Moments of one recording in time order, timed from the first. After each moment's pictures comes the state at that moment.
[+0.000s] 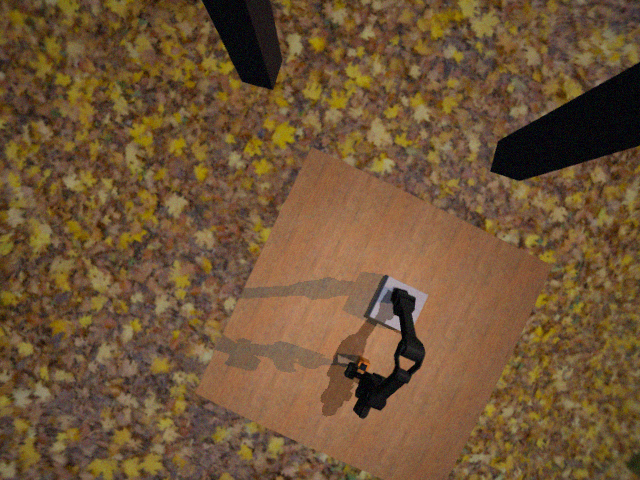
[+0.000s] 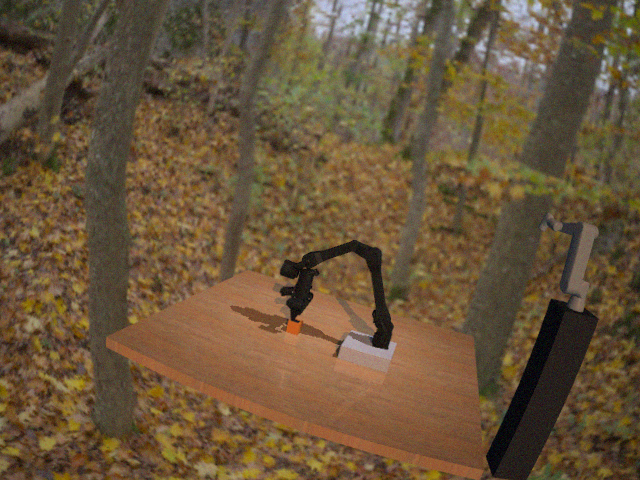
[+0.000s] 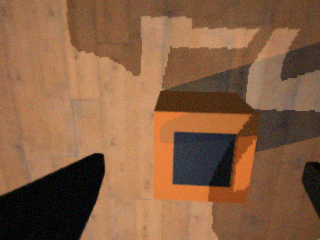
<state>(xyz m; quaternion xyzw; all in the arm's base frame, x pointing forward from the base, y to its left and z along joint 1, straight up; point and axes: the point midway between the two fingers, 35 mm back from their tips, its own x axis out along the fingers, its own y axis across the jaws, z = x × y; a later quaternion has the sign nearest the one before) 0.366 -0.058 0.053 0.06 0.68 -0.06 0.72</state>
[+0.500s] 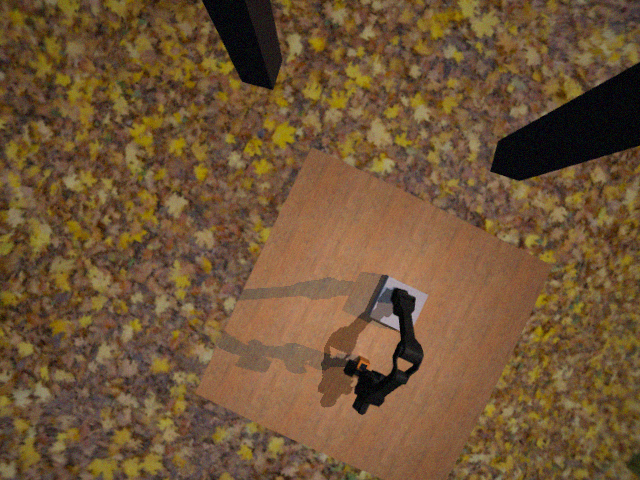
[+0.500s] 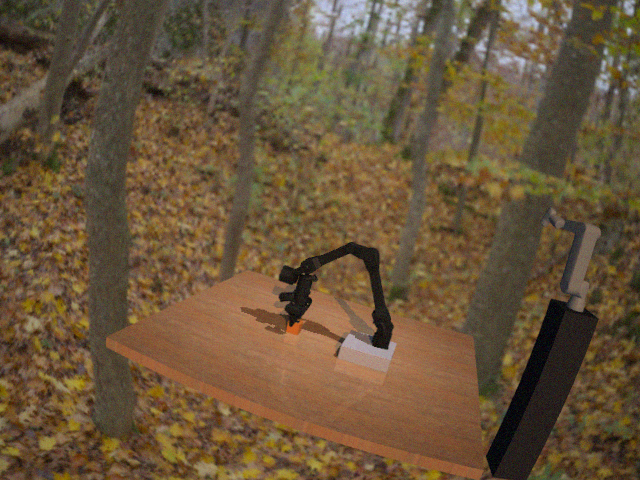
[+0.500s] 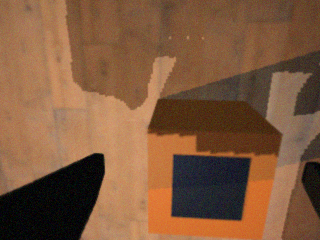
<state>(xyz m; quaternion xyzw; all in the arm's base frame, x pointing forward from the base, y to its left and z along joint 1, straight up) 0.367 -0.058 0.029 0.06 0.68 -0.06 0.72</state>
